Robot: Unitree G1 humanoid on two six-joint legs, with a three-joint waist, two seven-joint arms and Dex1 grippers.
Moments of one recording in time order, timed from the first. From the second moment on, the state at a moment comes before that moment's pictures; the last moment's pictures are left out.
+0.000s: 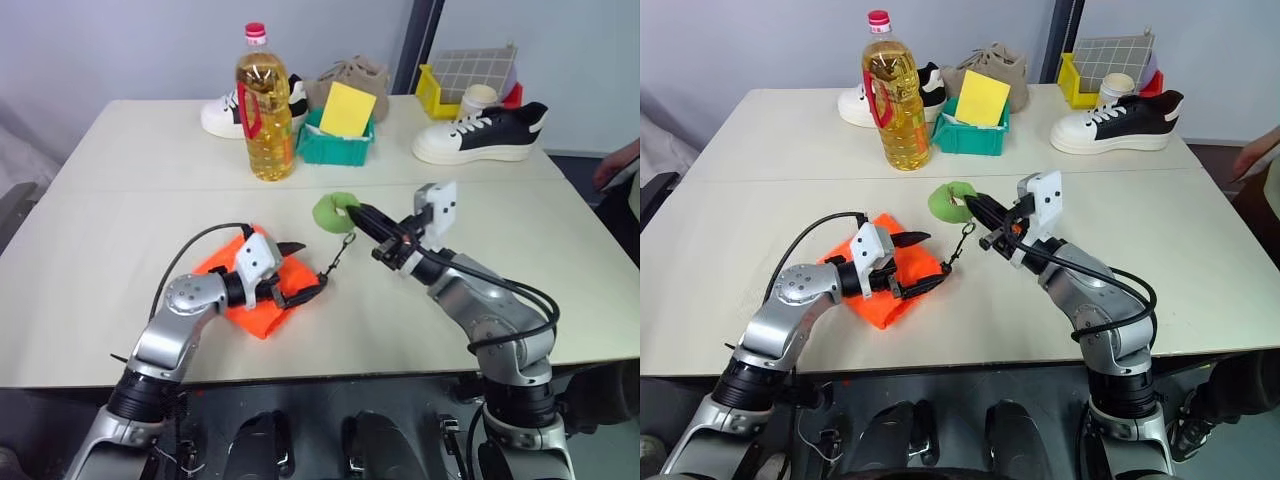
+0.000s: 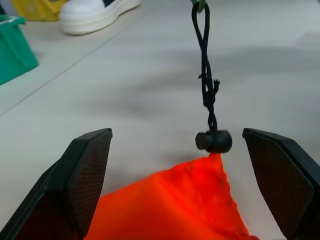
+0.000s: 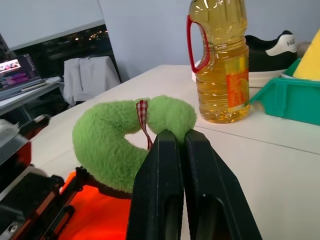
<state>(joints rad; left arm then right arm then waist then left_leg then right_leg) -0.29 0.45 -0.16 -0.17 -0.20 0.23 -0.81 -0.37 -0.25 -0.04 -0.42 0.57 0.67 0.40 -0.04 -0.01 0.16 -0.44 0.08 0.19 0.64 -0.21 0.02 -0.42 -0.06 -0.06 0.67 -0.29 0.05</state>
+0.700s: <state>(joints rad) -0.25 0.49 -0.26 -0.31 0.09 0.21 -0.65 -0.39 -0.22 -0.04 -0.41 0.59 0.67 0.40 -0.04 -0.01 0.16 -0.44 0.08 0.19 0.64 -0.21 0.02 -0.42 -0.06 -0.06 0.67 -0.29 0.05</state>
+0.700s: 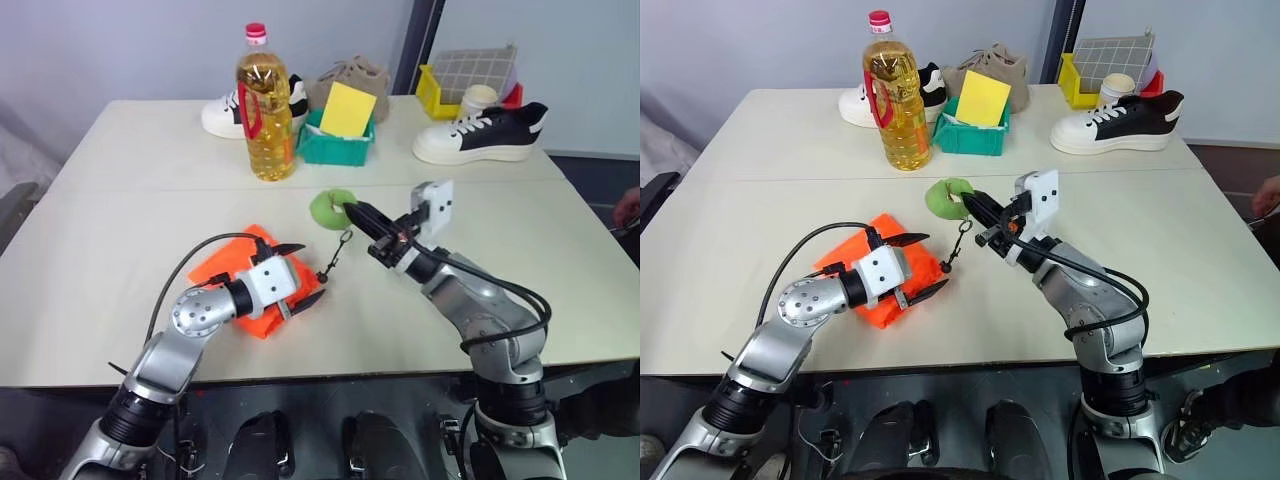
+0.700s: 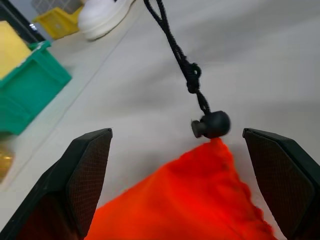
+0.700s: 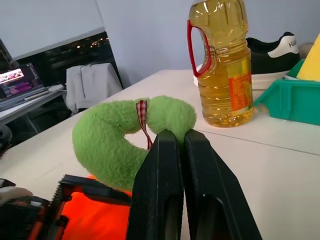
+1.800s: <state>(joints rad) -0.20 0.42 -0.34 -0.43 0.19 0.41 -0.61 -0.41 -0.23 -0.04 -0.43 0.67 0.76 0.35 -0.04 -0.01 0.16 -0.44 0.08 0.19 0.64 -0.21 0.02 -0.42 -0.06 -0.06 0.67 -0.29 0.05</state>
